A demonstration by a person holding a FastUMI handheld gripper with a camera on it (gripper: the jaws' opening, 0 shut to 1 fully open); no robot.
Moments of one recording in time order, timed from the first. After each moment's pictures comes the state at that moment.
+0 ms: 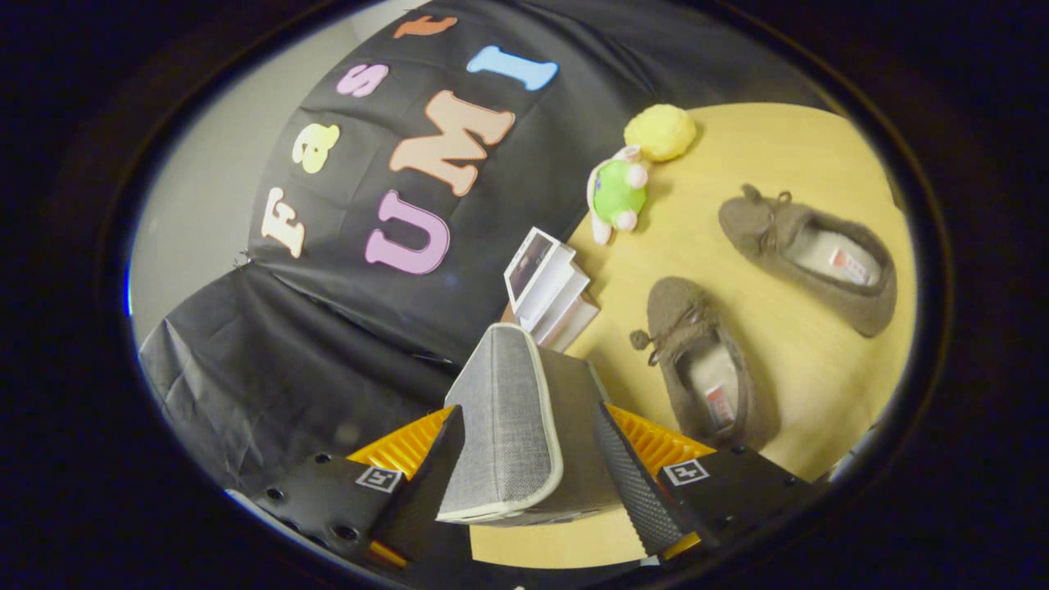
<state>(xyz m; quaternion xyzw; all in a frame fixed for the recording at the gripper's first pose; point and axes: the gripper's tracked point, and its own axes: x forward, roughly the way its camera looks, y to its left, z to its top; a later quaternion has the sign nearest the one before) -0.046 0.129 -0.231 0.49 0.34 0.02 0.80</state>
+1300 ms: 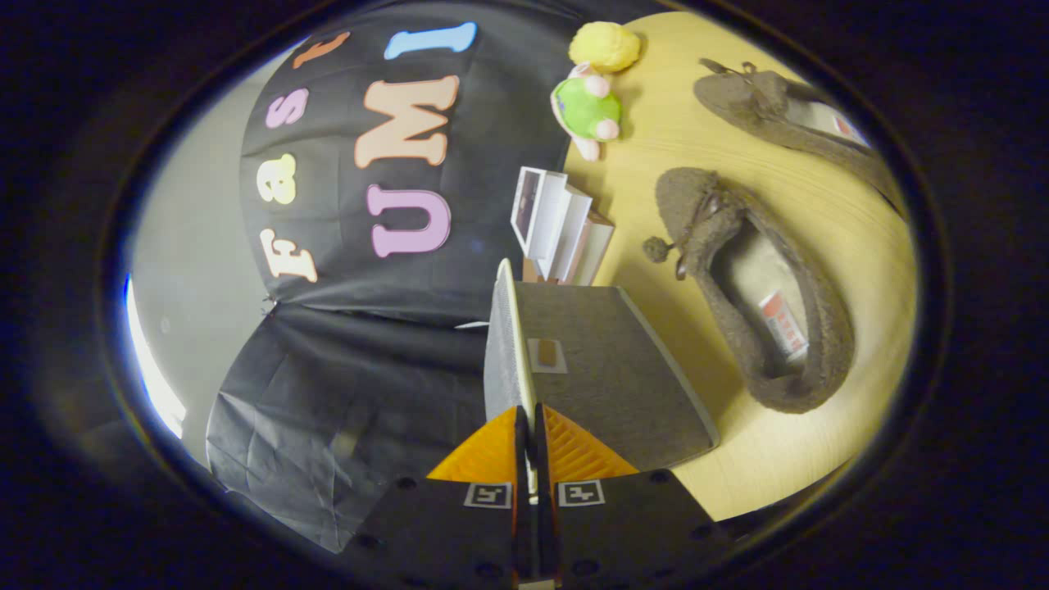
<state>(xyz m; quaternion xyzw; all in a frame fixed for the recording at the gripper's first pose) -0.047 0.166 -0.227 0.59 0.38 0.11 0.70</state>
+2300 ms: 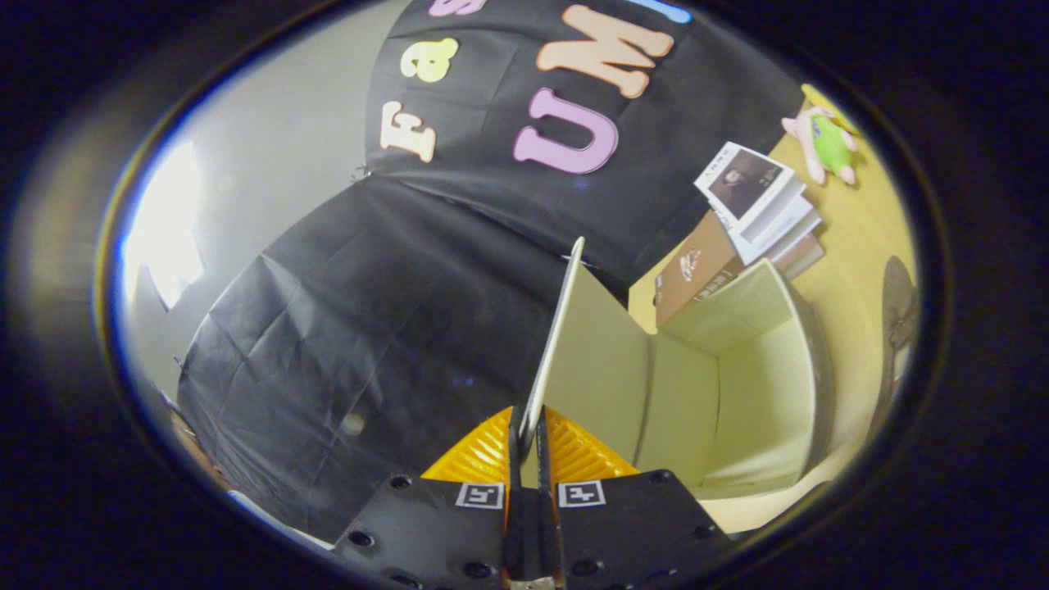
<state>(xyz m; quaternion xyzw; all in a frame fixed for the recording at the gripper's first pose) -0.012 0.328 -0.062 0.46 0.36 0.33 0.74</state>
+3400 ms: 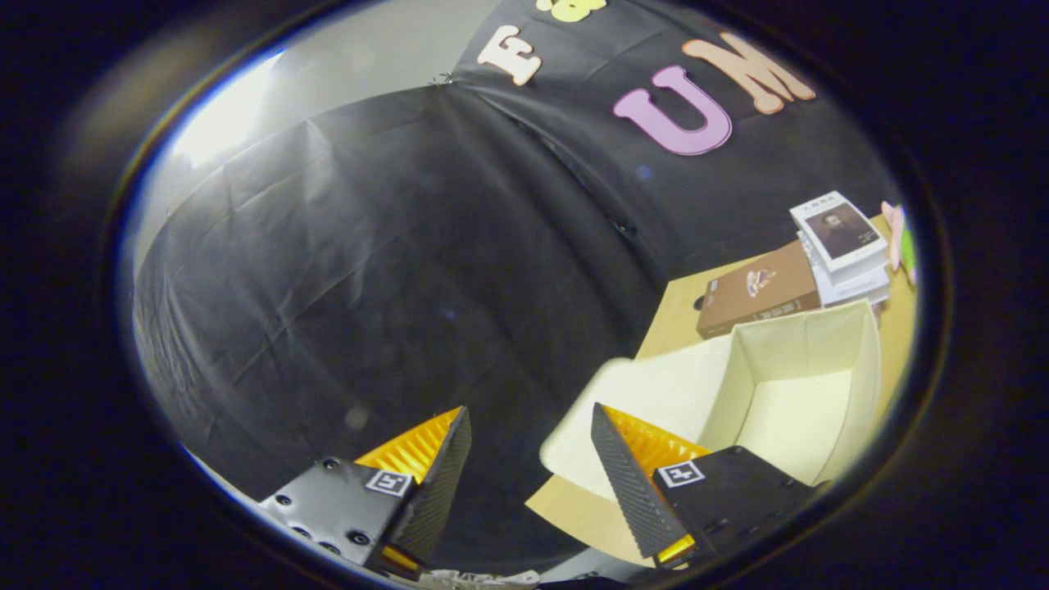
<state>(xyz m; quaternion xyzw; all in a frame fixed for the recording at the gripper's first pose) -0.050 0.415 -0.084 0.27 0.33 0.41 0.80</state>
